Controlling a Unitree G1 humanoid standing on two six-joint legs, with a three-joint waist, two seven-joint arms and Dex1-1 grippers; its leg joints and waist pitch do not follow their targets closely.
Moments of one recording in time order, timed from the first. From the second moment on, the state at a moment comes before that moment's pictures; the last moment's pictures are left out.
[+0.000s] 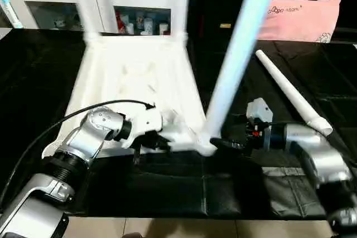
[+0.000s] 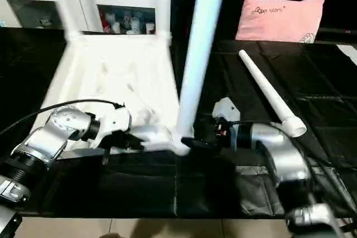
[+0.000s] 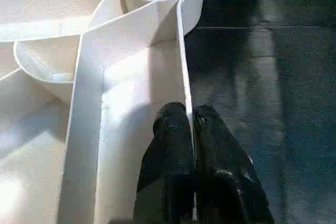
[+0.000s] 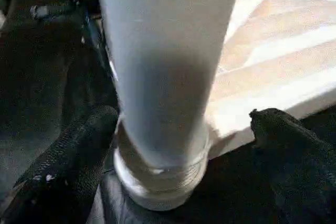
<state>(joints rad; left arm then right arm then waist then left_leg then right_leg) -0.61 0.48 -0.41 0.52 0.03 0.02 -1.31 -0.43 -0.48 0.16 0.42 0.23 0.08 1.19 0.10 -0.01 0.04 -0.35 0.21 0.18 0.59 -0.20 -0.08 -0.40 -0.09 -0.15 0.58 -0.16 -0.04</state>
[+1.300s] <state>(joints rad) -0.62 0.43 -0.42 0.53 0.03 0.06 -1.33 -0.40 -0.44 0.17 0.43 0.25 0.16 1.29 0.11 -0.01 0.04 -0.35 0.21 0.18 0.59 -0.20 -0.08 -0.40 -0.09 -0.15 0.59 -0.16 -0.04</state>
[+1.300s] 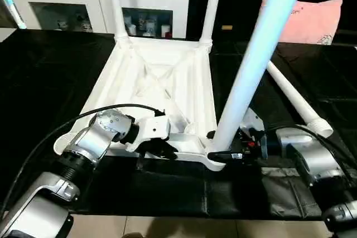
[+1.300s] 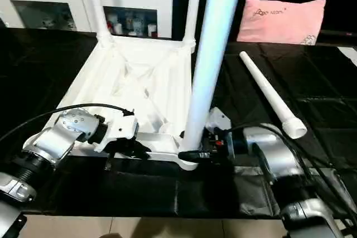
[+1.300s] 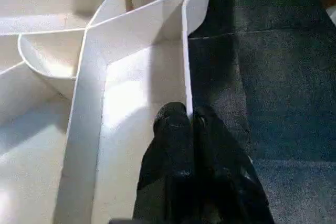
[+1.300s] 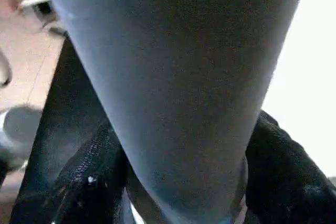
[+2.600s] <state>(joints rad) -0.66 0.29 -0.31 0.53 0.08 0.38 -0.92 -0.32 -0.20 -0.01 0.46 0.21 0.16 0.70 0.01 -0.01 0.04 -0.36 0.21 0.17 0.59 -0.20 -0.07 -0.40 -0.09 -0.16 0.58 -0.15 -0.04</state>
